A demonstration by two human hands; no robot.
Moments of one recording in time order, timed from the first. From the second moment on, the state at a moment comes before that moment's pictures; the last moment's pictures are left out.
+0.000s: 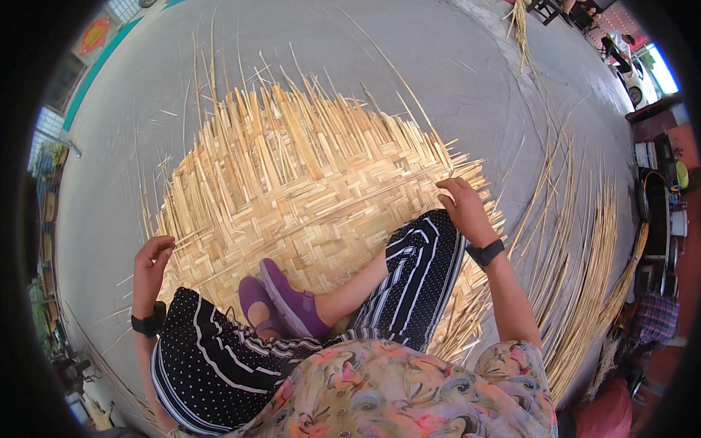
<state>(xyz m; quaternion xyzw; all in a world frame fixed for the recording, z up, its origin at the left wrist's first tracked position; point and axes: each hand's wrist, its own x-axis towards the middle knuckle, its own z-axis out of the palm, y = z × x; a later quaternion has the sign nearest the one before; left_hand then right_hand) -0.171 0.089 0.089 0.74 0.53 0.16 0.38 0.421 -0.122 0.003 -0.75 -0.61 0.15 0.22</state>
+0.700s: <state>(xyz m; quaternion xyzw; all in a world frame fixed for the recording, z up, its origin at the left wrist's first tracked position) -0.242 -0.209 0.222 0.56 0.35 0.40 0.63 0.375 -0.218 0.101 -0.50 -0.38 0.51 0.59</state>
